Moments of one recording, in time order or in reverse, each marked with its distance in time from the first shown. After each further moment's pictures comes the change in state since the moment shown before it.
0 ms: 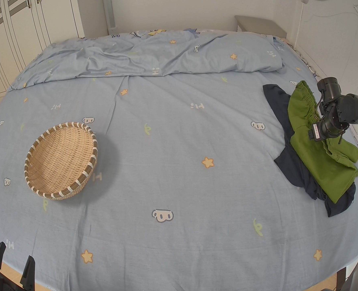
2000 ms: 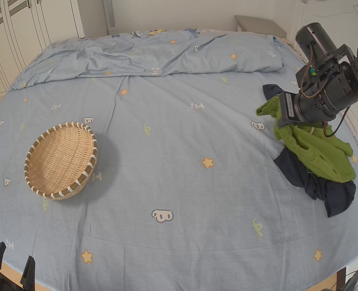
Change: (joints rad) left arm 0.000 0.000 0.000 0.000 0.000 0.000; right arm 0.489 -0.186 -0.308 0.563 0.282 0.515
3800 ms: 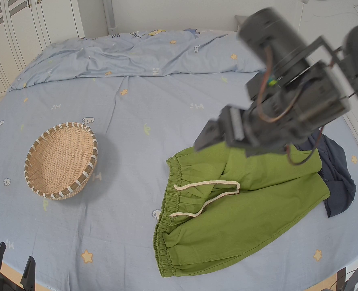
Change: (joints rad) left arm 0.000 0.000 0.000 0.000 -0.006 0.004; right arm 0.335 0.073 -0.094 0.051 0.084 0.233
